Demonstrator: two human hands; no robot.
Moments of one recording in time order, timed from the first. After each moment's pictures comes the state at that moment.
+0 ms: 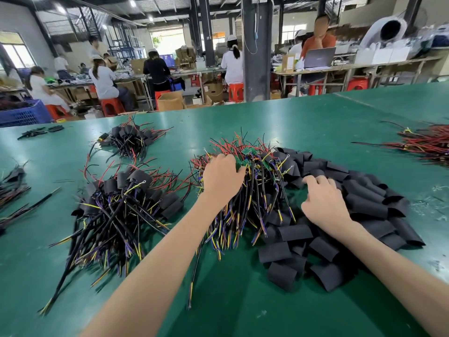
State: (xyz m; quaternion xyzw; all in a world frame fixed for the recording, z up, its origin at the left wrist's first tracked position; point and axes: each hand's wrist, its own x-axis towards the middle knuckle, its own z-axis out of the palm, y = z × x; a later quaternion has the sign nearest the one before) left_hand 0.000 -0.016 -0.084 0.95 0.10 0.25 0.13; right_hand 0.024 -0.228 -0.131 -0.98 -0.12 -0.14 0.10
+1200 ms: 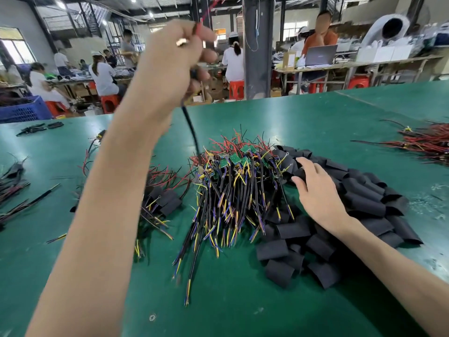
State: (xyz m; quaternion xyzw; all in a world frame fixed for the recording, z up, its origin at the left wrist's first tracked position) left_hand -0.102 -0.012 0.094 0.78 -0.06 0.34 0.52; right_hand 0.023 -0.222 -0.121 -0.91 -0.21 -0.21 0.30
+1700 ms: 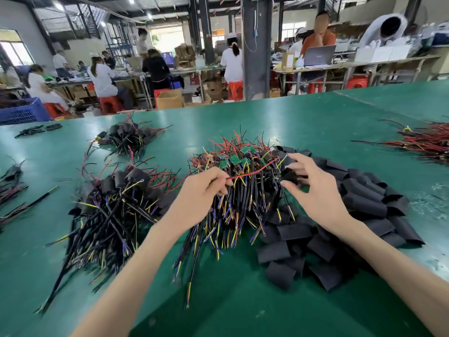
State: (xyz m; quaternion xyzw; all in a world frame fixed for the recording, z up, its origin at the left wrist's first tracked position) left_hand -0.092 0.005 -0.068 0.90 -0.06 0.19 0.38; right_hand 0.007 -0.220 -0.111 -0.82 -0.30 -0.23 0.43
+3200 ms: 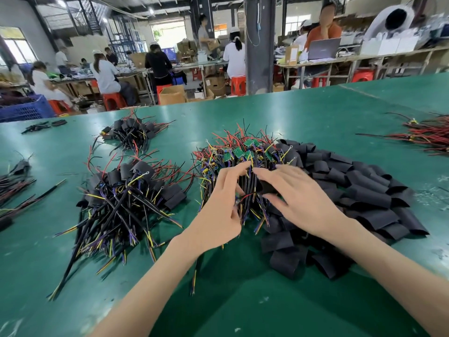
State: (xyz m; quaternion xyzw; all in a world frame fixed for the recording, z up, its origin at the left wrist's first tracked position) left_hand -0.107 -0.019 -0.105 0.90 -0.16 0.22 0.34; right_hand -0.029 -0.199 -0.102 -0.80 -0.48 -0.32 0.15
